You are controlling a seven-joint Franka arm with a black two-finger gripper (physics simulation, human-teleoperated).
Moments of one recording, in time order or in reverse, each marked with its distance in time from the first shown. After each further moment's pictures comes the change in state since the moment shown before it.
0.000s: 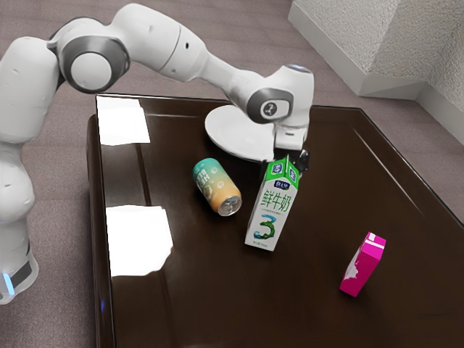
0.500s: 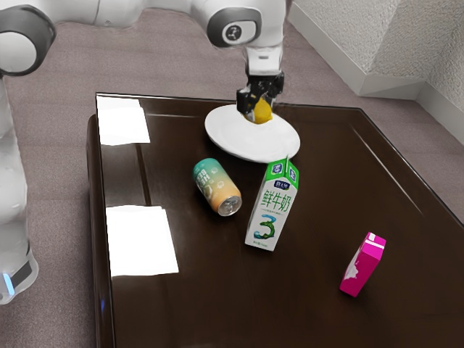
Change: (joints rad) arm -0.236 -0.460 0.443 -0.126 0.121 -0.182 -0.138
